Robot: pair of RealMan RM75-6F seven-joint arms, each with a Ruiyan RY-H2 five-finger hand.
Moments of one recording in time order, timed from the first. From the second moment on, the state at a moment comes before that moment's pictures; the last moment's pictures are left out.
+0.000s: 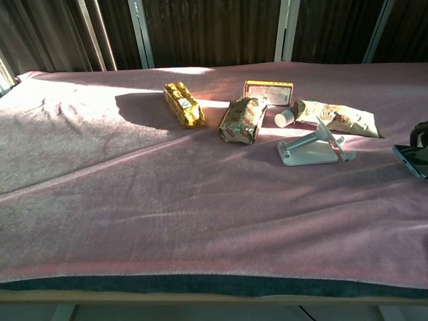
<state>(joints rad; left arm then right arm) -0.06 -1.12 -0.03 -1.60 1.55 1.55 0.06 0.48 -1.32 0.03 -1.25 -1.32 0.94 -0.33</state>
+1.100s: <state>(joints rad) -0.07 -1.13 -0.04 -1.60 1.53 1.53 0.07 0.54 -1.24 0.14 -1.32 -1.36 0.95 0.10</state>
